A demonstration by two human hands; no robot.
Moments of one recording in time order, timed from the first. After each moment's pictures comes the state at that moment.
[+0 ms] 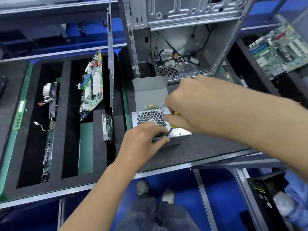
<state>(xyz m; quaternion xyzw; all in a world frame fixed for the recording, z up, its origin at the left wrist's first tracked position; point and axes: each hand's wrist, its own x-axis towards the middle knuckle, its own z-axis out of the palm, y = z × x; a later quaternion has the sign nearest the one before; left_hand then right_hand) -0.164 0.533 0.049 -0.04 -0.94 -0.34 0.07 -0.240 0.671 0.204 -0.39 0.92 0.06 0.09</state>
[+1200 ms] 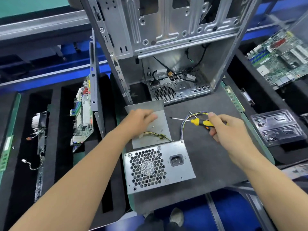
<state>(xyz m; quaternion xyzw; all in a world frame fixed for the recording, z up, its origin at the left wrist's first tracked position) -0.350 0.488 0.012 0.06 -0.92 -0.33 -0.18 -0.318 0.759 0.054 0.16 0.82 -0.54 0.08</state>
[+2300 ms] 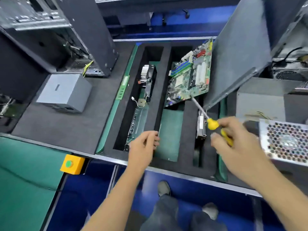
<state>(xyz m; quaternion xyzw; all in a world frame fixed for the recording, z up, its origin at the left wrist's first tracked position) -0.030 0.316 -0.038 0.38 -0.73 -0.55 0.14 -0.160 0.535 0.062 -0.24 0.84 -0.45 0.18</state>
